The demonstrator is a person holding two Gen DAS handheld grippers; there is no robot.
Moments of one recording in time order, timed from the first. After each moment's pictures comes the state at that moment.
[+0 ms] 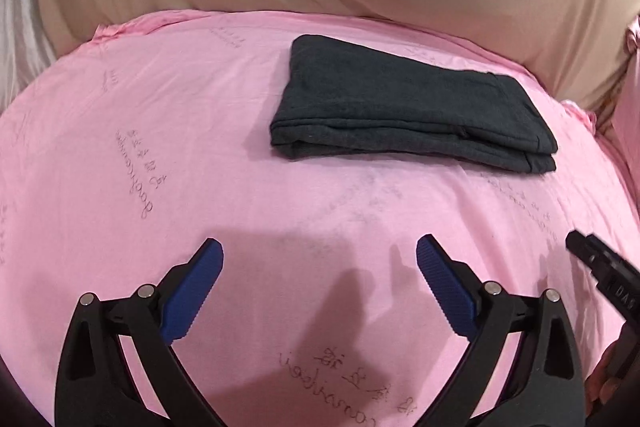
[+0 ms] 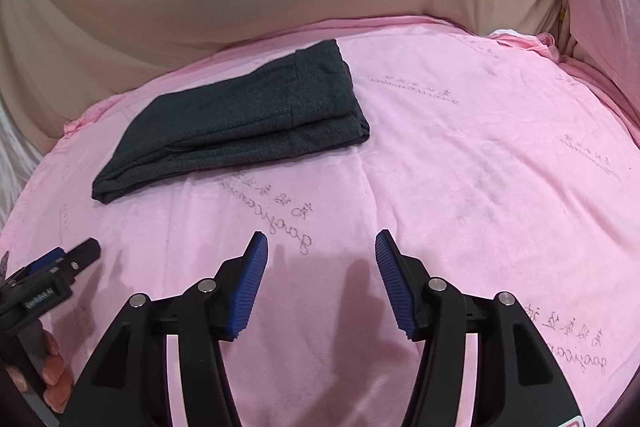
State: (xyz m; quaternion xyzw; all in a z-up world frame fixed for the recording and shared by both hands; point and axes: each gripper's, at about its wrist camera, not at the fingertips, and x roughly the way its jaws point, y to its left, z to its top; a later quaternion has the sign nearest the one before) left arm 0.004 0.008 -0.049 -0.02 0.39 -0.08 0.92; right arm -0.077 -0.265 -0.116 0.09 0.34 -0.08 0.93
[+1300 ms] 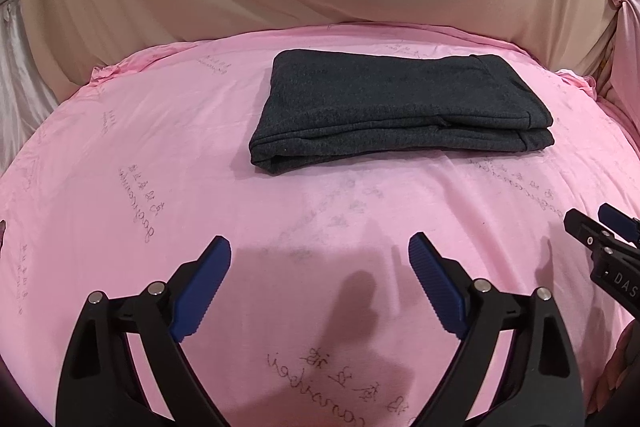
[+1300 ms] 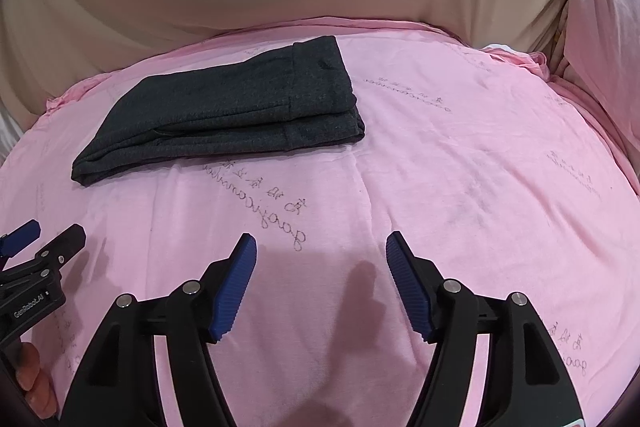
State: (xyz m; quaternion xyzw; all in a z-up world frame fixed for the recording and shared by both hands) left arm -0.006 -0.022 -0.044 0.06 0.37 -0.08 0.92; right arm -0.080 -0.251 -0.116 0.04 0.35 -0.11 0.93
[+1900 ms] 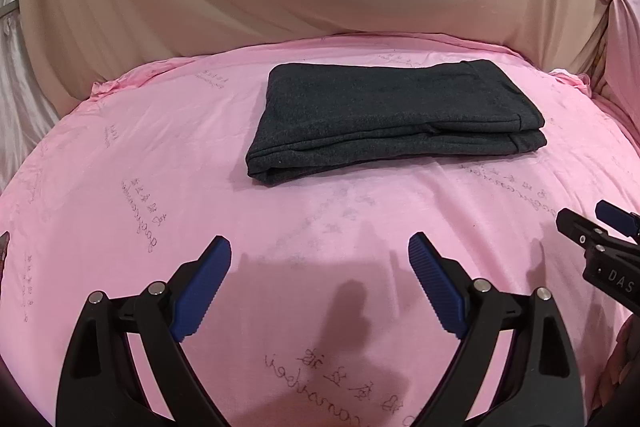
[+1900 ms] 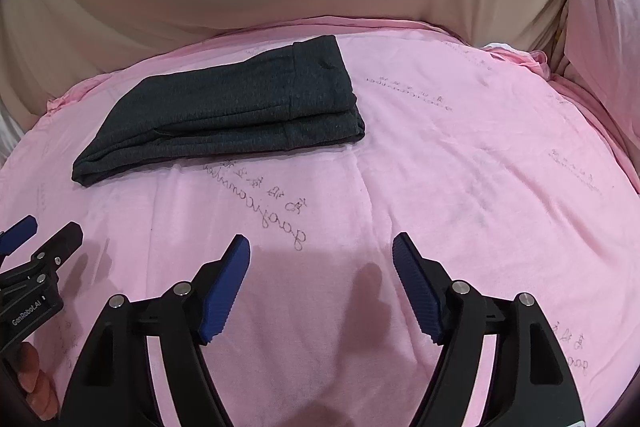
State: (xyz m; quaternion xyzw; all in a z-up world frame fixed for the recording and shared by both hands) left arm -0.012 -0.025 -0.039 0.08 0.35 -0.08 0.93; right arm -0.080 -0.250 -0.116 0.05 0.35 -0.11 0.93
